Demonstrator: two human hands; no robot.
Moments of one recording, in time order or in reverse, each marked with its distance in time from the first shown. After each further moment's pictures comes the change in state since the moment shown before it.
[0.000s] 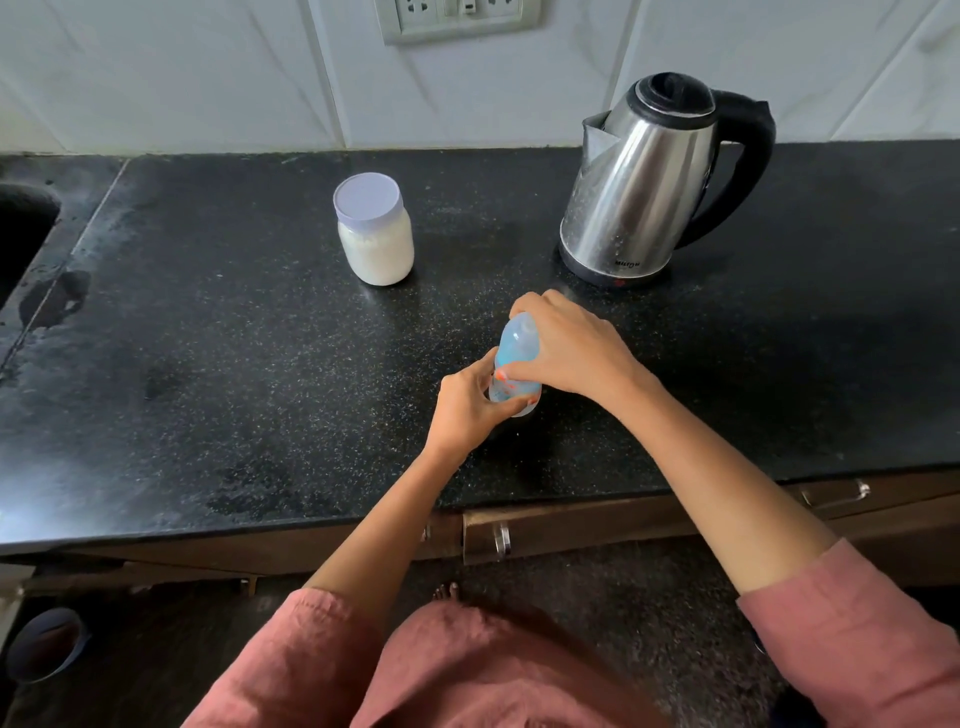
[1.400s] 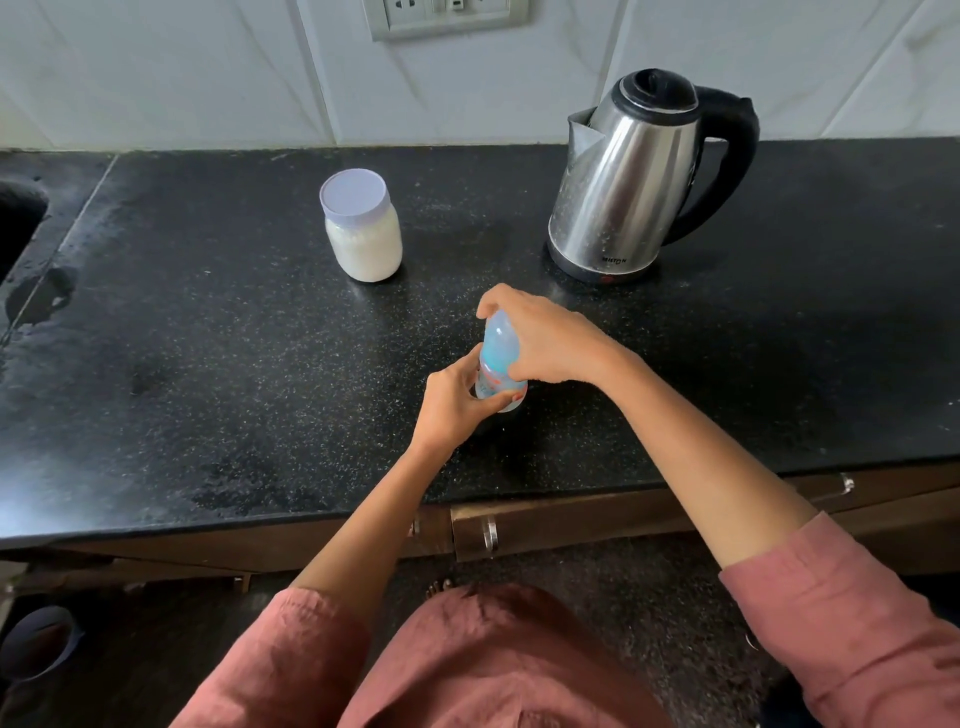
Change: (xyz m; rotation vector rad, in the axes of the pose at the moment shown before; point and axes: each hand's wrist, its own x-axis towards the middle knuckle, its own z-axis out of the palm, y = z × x) left_hand 0.000 -0.003 0.003 -0.009 0.004 0.008; right_hand 0.005 0.002 -0.008 0.115 -0.169 -0.111
